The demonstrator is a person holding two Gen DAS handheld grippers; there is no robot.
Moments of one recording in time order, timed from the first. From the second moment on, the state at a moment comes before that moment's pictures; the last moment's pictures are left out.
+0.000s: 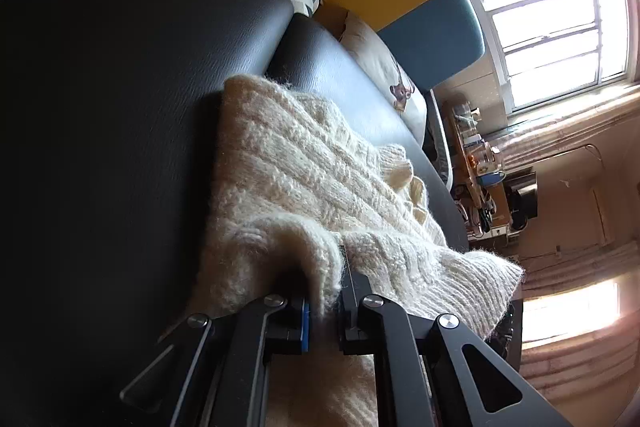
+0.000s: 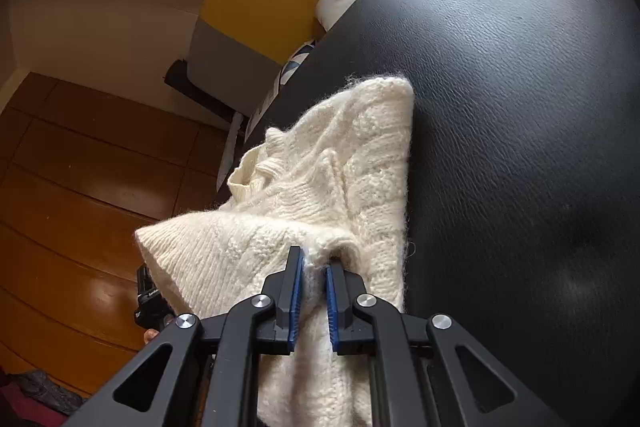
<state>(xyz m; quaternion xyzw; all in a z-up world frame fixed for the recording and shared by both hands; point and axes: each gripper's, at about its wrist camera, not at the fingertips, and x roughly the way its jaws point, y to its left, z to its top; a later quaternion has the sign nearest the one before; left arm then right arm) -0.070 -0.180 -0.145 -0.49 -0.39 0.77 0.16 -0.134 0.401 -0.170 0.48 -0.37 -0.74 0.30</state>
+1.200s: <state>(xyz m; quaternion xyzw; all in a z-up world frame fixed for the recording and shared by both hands) -0.084 -0.166 -0.098 -0.47 -0.24 0.85 0.10 -0.139 0.280 -0.078 0.46 -0.08 -0.86 0.22</state>
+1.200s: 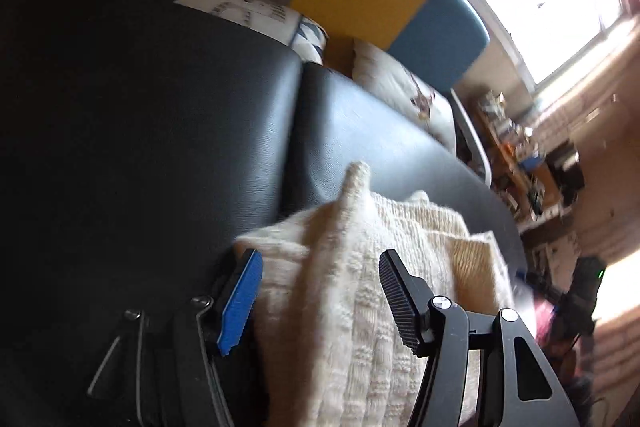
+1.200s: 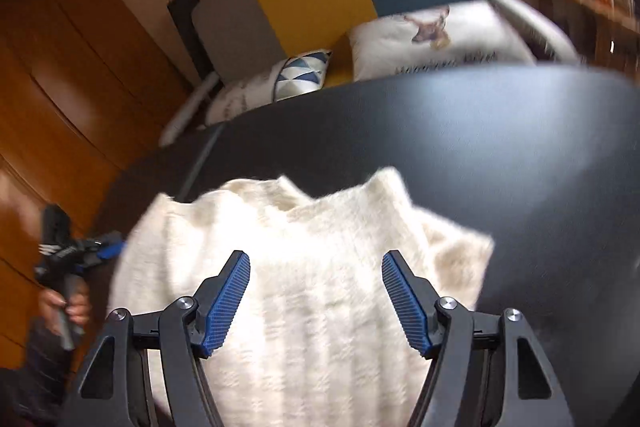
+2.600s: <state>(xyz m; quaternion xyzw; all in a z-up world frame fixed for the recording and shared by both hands) -0.092 -0.060 -0.108 -0.48 0.00 0.86 0.19 -0.158 0.202 -0.124 0.51 0.09 -0.81 0.27</state>
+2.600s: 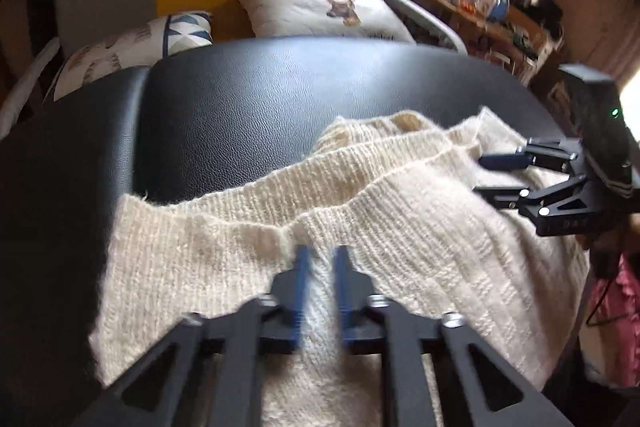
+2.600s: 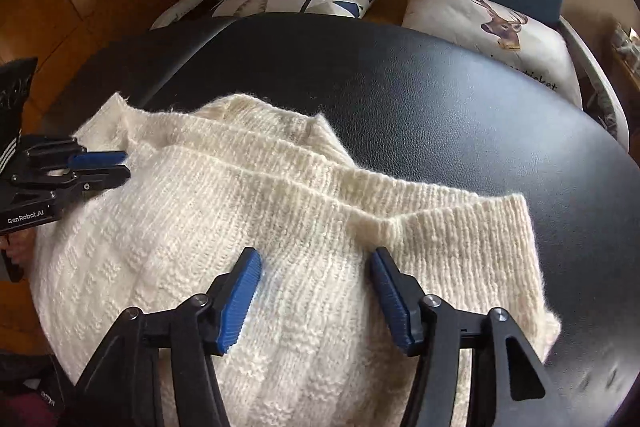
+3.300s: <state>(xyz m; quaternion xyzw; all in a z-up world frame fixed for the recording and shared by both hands) -0.120 -0.067 -0.131 -0.43 -0.11 0.88 0.14 -0.133 0.194 -0.136 0.44 0.08 -0.88 0.18</state>
